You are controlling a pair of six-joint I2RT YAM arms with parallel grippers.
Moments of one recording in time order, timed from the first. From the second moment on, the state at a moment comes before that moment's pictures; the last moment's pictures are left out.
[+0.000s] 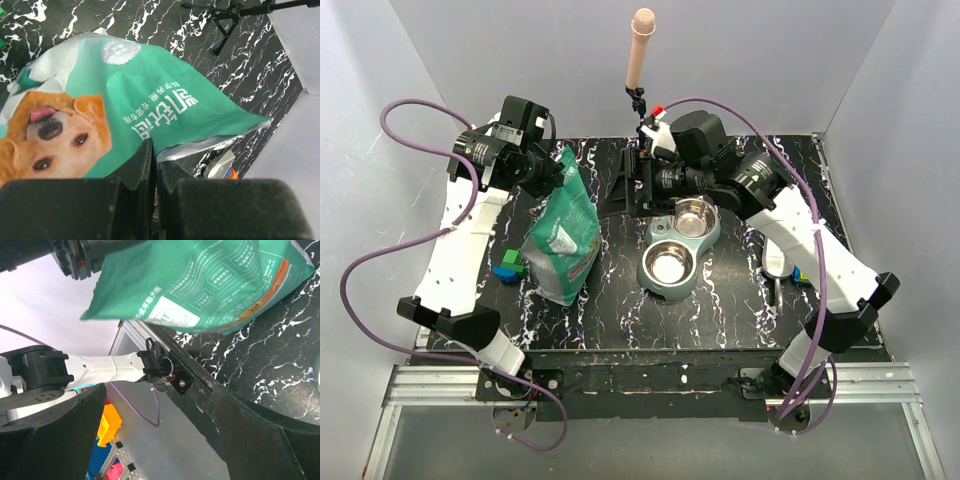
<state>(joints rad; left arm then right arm) -0.39 1.57 2.12 -1.43 -0.24 -1.10 0.86 1.60 2.01 -0.95 -0.38 0.72</state>
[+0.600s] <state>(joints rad) -0.46 1.61 2.13 -1.36 -0.27 -0.97 0.96 1.71 2.09 -0.94 -0.23 0.74</state>
